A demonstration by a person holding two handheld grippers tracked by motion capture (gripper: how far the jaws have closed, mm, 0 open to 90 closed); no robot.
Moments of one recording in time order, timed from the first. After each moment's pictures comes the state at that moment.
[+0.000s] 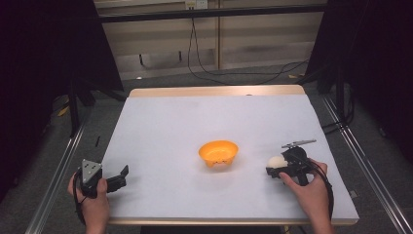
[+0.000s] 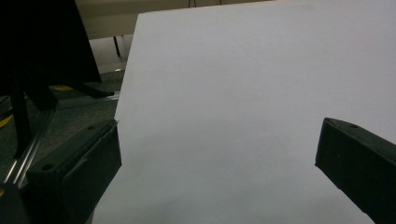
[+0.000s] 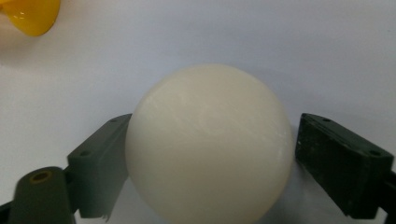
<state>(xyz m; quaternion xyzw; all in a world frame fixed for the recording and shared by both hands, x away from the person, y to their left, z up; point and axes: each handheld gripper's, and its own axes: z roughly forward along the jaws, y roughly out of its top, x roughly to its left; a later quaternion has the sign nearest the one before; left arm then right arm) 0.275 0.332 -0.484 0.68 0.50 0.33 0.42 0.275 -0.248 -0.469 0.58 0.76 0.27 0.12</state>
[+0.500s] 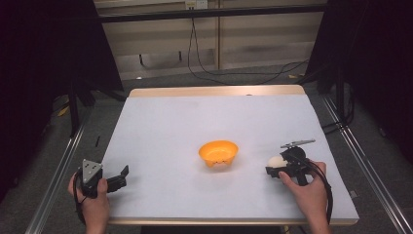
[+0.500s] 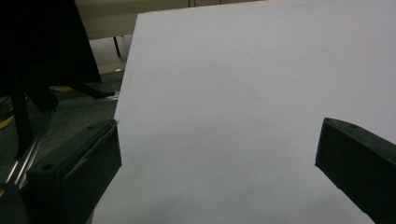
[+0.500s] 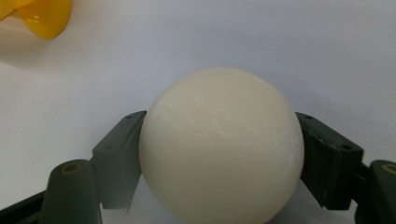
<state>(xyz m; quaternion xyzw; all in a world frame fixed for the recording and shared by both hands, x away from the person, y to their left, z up) 0.276 0.332 -0.483 0.68 0.50 0.33 0.42 0.272 -0.243 -0.463 0.58 0.76 0.27 0.12</state>
